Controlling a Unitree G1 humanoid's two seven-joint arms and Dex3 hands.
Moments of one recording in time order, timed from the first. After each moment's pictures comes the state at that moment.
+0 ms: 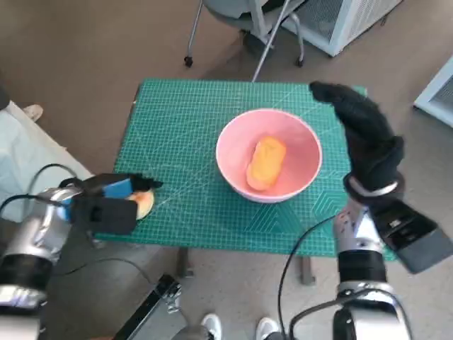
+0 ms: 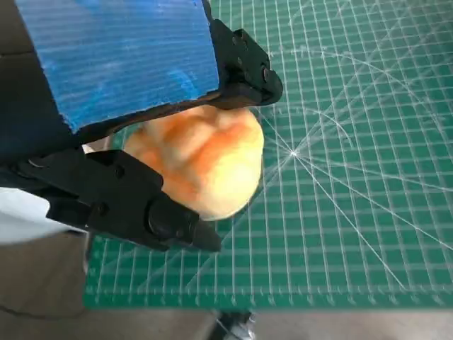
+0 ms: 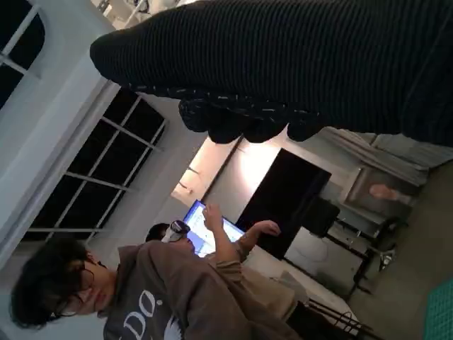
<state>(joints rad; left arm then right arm) -0.66 0.75 -0.34 0.73 0.53 -0.33 -0.60 -0.77 -0.12 -0.19 0.75 0.43 -1.02 0.70</state>
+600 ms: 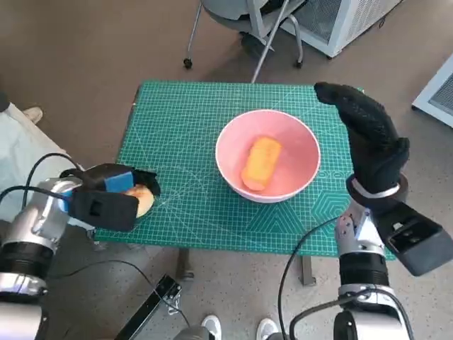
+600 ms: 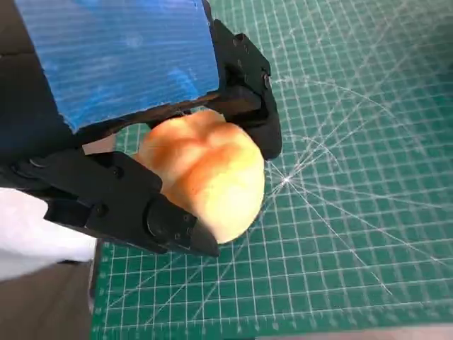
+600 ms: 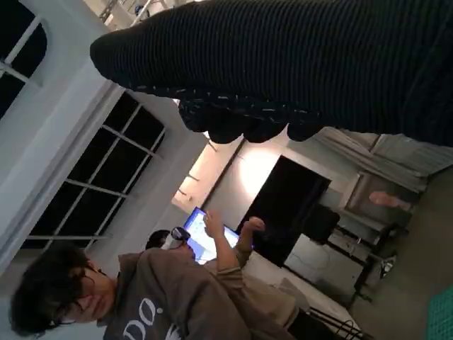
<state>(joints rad) -0.68 0.78 -0.29 0.71 0.43 -0.43 -0.68 -0.76 -0.12 -0.19 0.74 0.42 -1.02 0.68</state>
